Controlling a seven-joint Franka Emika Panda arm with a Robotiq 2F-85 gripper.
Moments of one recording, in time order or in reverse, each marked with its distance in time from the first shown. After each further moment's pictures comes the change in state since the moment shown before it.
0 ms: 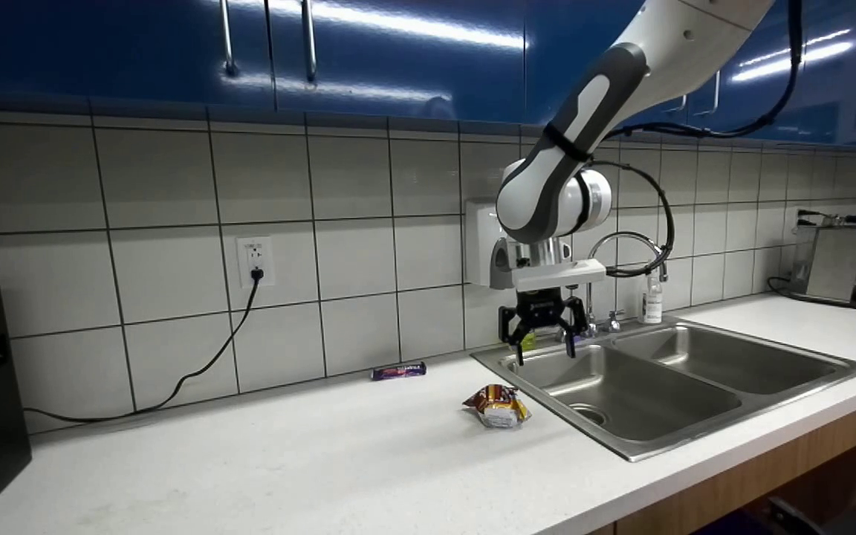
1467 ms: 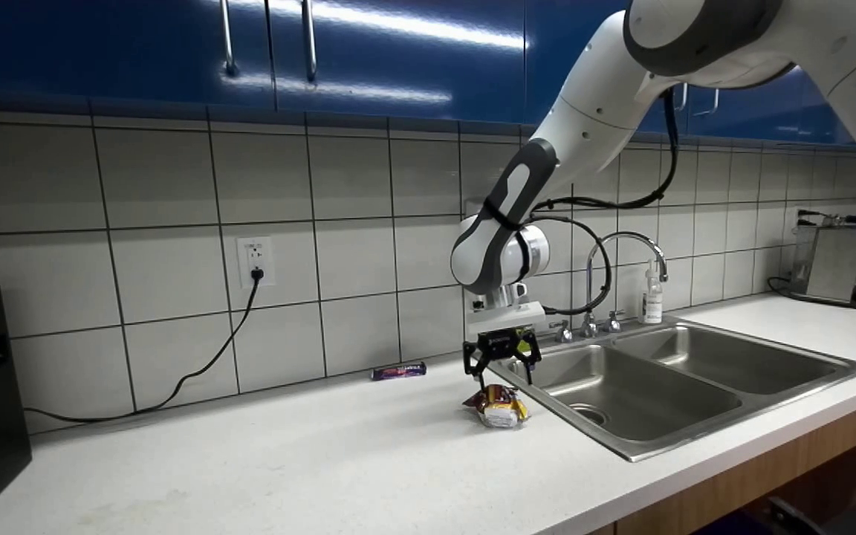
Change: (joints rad) arm 0.163 0.414 -0.132 0.368 -0.016 0.013 0.091
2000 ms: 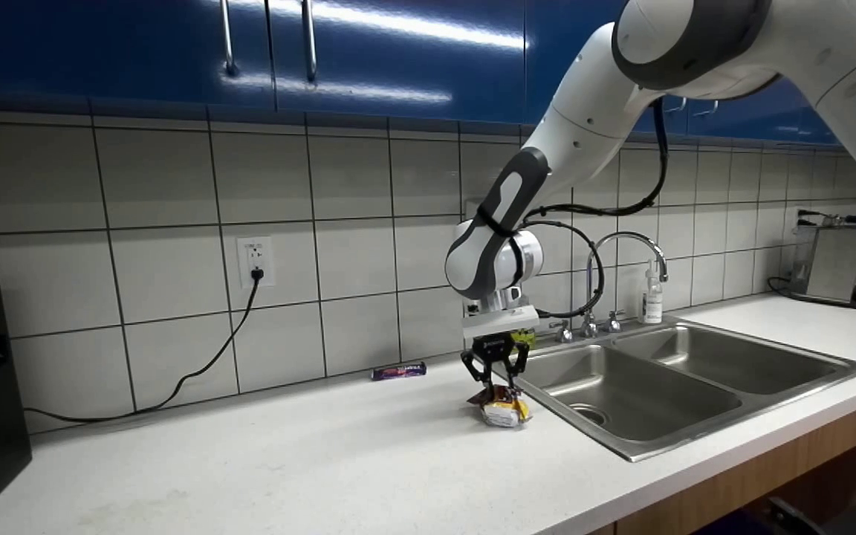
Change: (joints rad) arm 0.018 0.042 -0.012 0.044 0.000 -0.001 0.000
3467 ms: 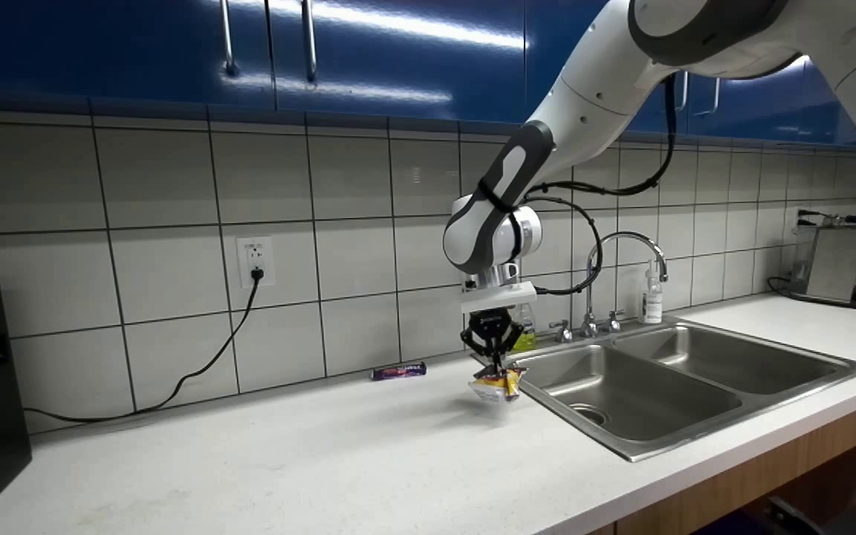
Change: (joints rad) arm 0.016 -0.075 -0.016 0.007 0.000 -0.038 -0.012
